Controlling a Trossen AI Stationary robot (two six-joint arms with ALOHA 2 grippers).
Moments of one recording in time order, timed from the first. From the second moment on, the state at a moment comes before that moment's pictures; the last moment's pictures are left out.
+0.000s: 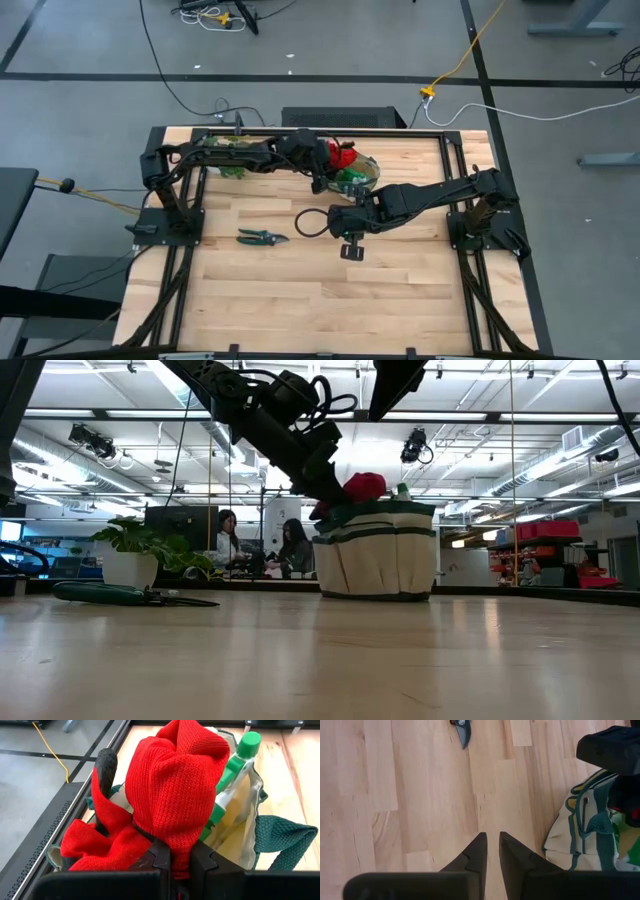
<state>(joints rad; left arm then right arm) 0.34 1.77 1.20 -0.04 0.02 0.15 0.22 1.80 1.77 -1.15 0.25 0.25</state>
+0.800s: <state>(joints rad) 0.30 1.77 1.20 0.02 -0.03 0.12 0.22 1.80 1.77 -1.15 0.25 0.25</state>
